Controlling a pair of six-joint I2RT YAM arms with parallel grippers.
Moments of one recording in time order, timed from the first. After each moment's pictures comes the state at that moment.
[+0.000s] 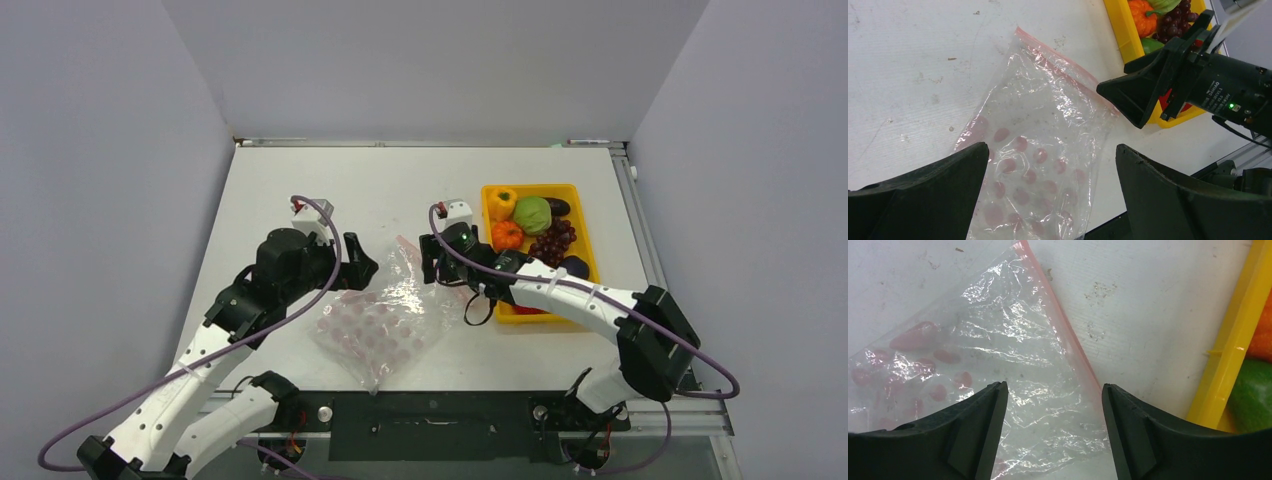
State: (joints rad) left arm -0.55 0.83 0.88 -0.55 0.00 -0.48; right arm 0.88 1.46 0.99 -0.24 0.31 0.49
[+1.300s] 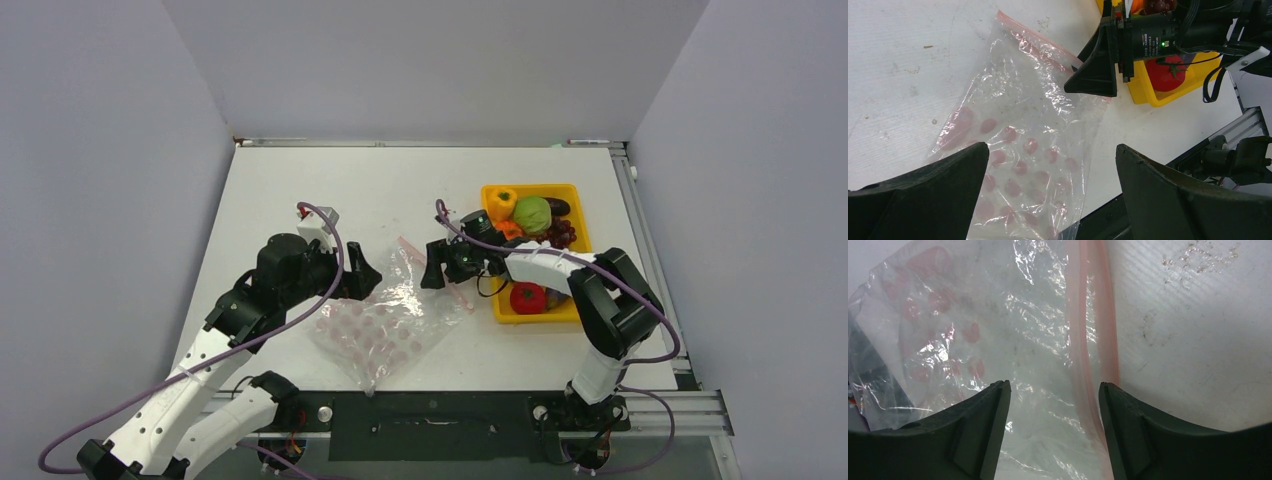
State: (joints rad) left arm -0.55 0.79 0.84 -0.56 0.09 -0.46; right arm 0.60 1.73 0.97 -0.07 -0.45 0.28
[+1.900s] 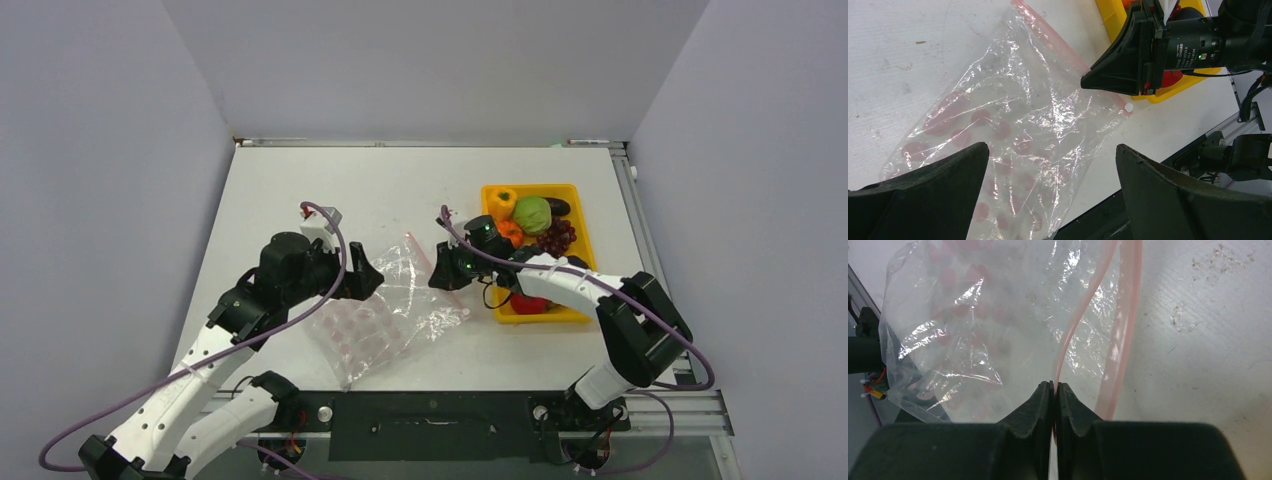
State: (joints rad) left arm -0.55 0.81 0.84 -0.56 0.10 -0.46; right arm 0.65 1.57 0.88 -0.06 -0.43 0.30
